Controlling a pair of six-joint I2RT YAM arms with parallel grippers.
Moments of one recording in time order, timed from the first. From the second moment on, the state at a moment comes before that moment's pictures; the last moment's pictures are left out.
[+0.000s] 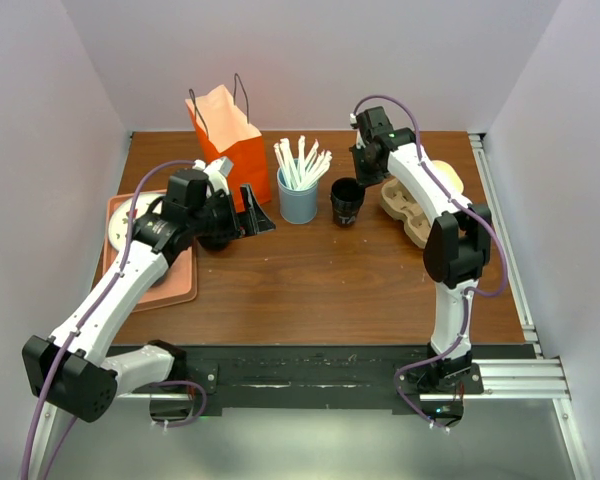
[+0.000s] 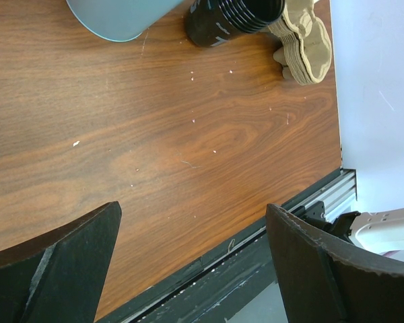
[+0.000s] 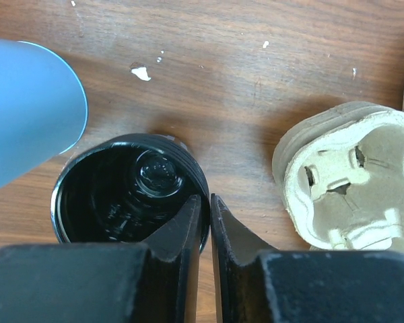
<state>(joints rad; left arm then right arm) -0.38 1.16 1.10 -0.59 0.35 -0.60 0.34 2.06 1.95 -0.90 0.12 0.14</state>
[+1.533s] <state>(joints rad) -0.38 1.16 1.10 -0.59 0.36 -0.60 0.33 2.00 1.94 -0.89 0.15 0.07</state>
